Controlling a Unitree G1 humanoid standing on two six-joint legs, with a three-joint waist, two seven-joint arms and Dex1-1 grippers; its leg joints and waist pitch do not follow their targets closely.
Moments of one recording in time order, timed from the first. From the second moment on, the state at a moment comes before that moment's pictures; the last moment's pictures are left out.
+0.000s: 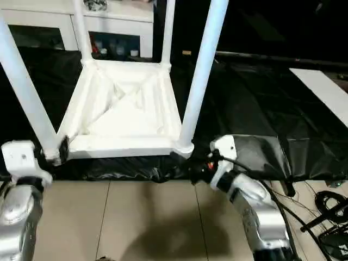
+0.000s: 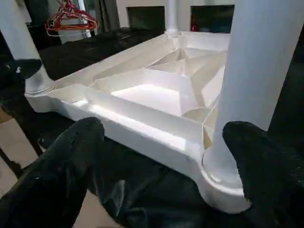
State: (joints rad) left arm -0.08 0.16 0.27 0.06 -0.08 0.03 -0.08; right arm -0.17 -0.24 0.02 0.08 0.35 0.23 0.69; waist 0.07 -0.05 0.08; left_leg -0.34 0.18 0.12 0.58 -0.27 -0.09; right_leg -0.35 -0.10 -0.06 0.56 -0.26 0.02
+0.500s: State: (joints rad) left arm -0.26 0.18 0.27 0.23 -0.11 0.07 -0.08; right arm -0.19 -0.24 0.07 0.10 0.35 0.23 0.75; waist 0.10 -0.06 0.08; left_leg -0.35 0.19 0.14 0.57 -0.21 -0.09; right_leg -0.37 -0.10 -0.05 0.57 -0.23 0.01
